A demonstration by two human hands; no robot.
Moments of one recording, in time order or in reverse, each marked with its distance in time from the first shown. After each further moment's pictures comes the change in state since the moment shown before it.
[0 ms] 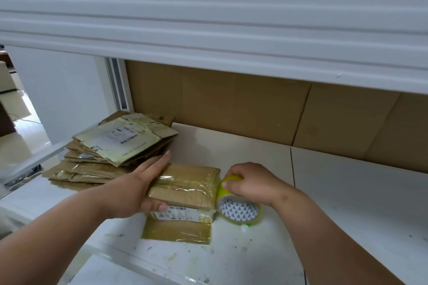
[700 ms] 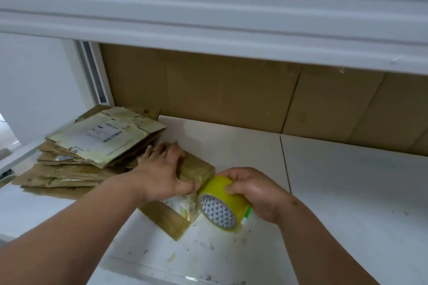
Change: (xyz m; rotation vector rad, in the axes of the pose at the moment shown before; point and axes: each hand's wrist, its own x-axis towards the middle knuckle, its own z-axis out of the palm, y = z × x) left_hand 0.047 0.055 -0.002 0.202 0.037 -0.057; right_hand -0.015 0.004 0.030 0.784 -0.022 0.156
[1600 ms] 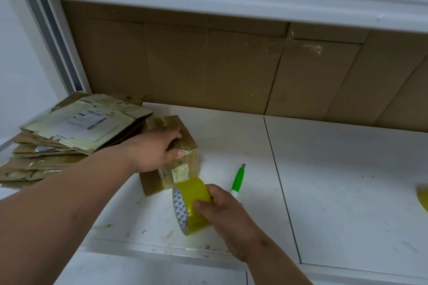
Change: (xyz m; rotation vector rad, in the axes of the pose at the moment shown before) left_hand 0.022 -0.016 -0.003 -0.009 0.031 0.200; right_hand -0.046 0.042 0.087 0.113 0.157 -0.015
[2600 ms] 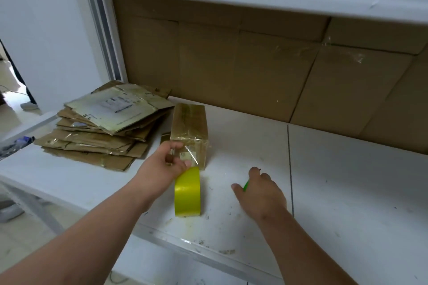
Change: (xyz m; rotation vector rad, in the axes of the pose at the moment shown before) left_hand -0.049 0.037 0.073 -1.043 0.447 -0.380; right_hand 0.053 0.016 -0.077 -1.091 0.237 0.104
